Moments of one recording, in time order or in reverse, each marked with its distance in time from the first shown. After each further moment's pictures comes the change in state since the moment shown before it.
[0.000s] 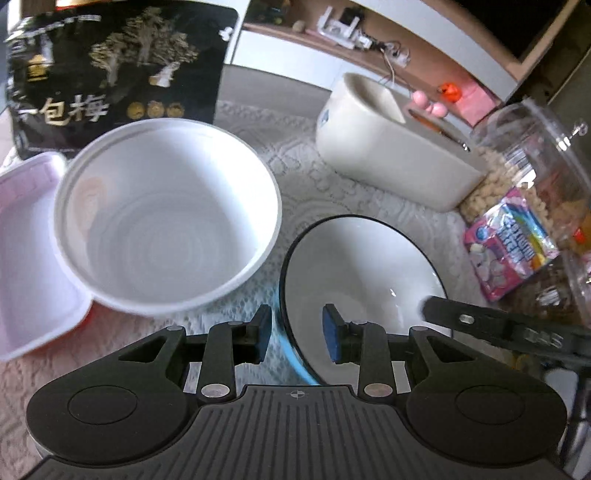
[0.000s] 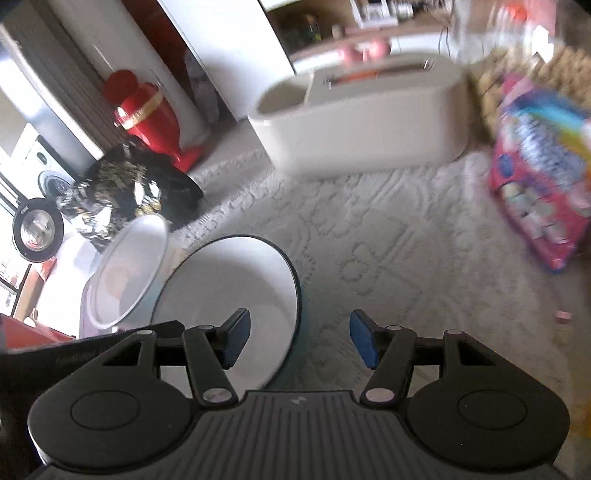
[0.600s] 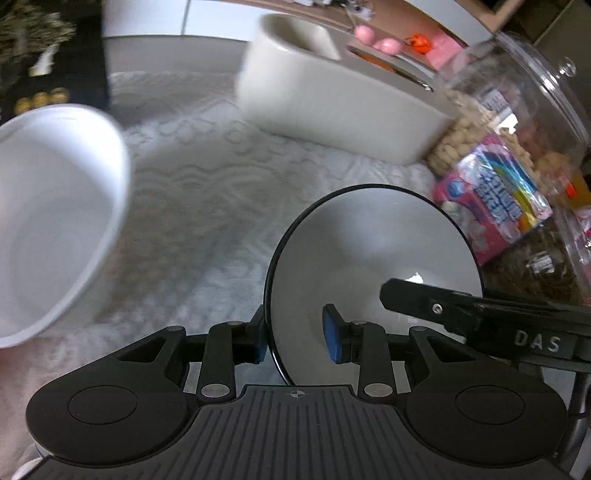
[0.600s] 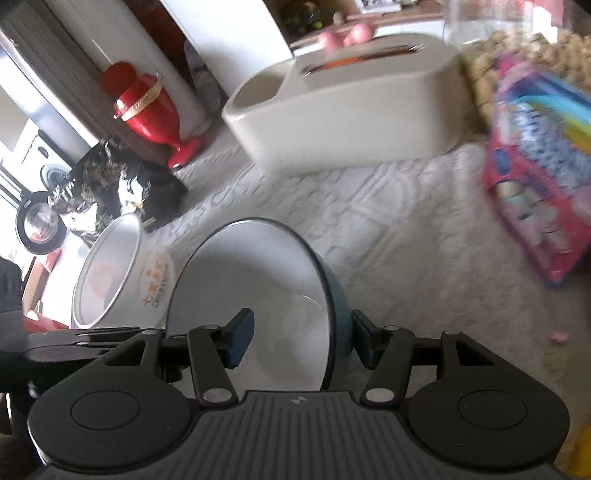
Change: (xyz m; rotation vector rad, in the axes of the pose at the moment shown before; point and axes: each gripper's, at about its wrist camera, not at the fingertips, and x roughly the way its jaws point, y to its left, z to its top) left arm 0.055 -0.062 0.005 0.099 0.118 -0.072; right arm -0.002 -0.036 0.004 -0.010 0.018 0.023
